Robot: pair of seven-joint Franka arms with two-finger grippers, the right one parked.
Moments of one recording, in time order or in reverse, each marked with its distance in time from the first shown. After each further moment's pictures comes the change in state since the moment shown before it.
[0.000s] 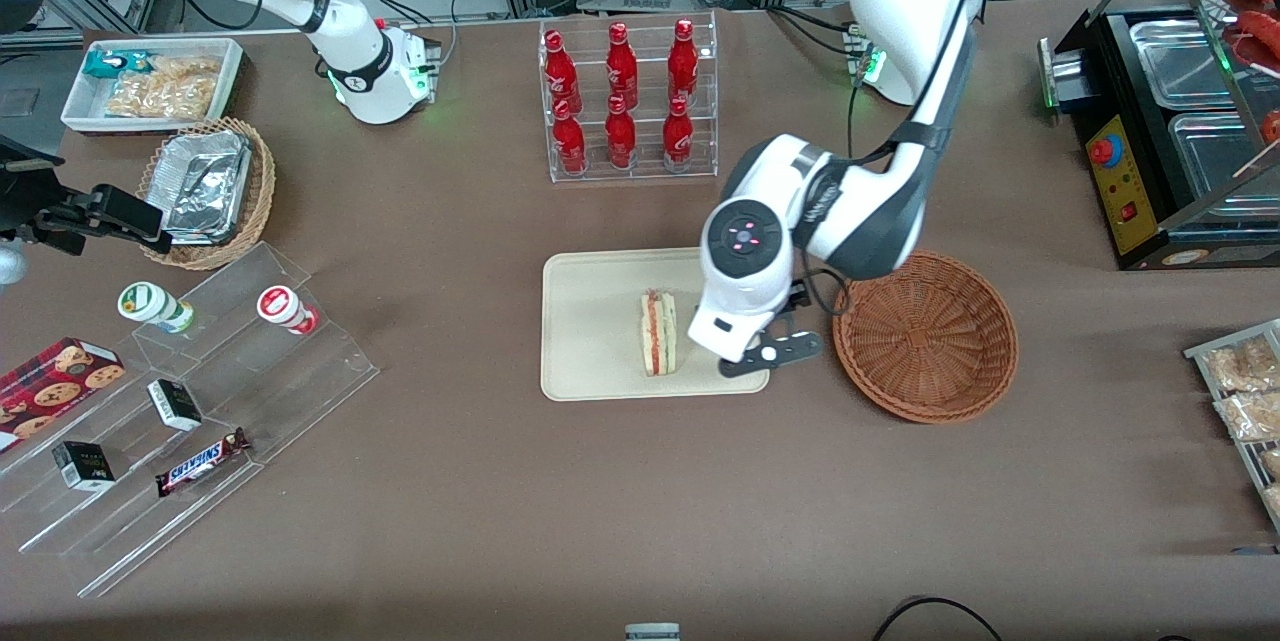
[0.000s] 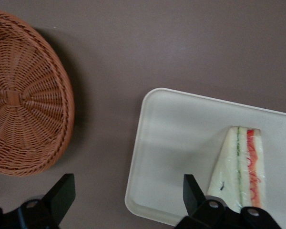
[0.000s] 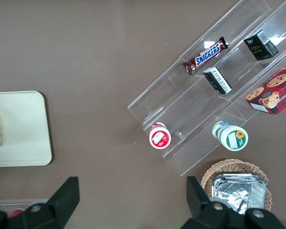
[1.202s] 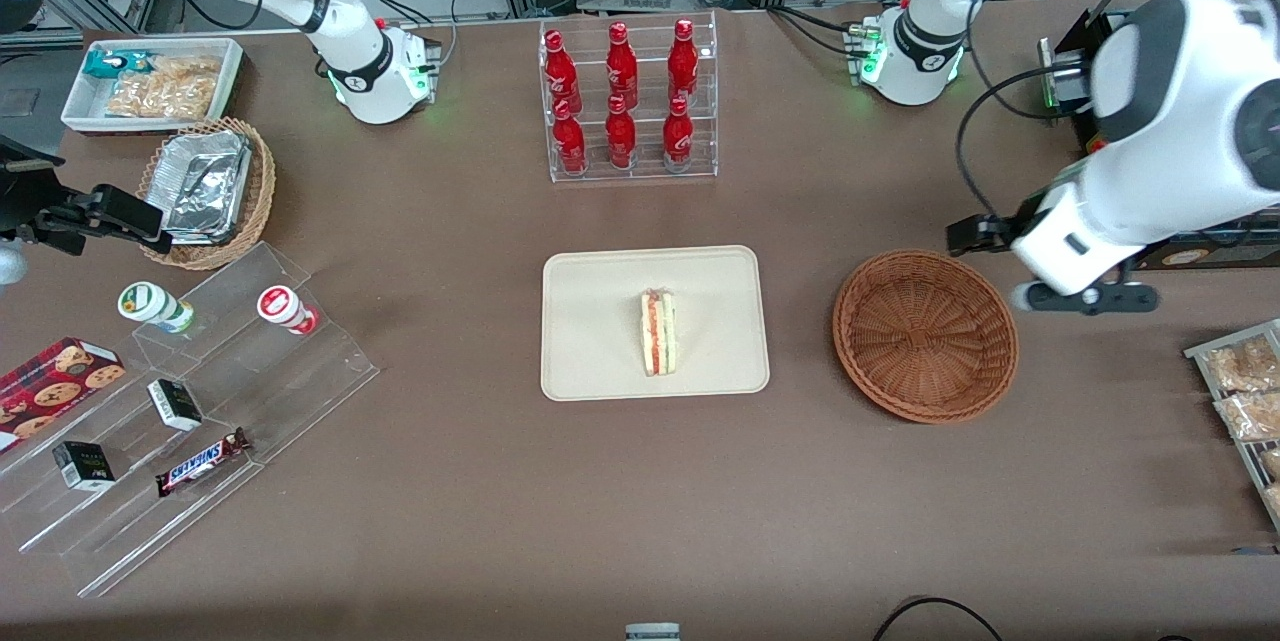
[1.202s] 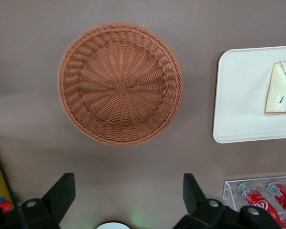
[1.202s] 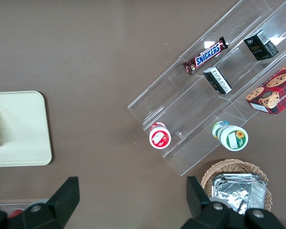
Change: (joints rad) arm 0.395 -0.450 0.022 -0.215 -0.078 -0.237 0.704
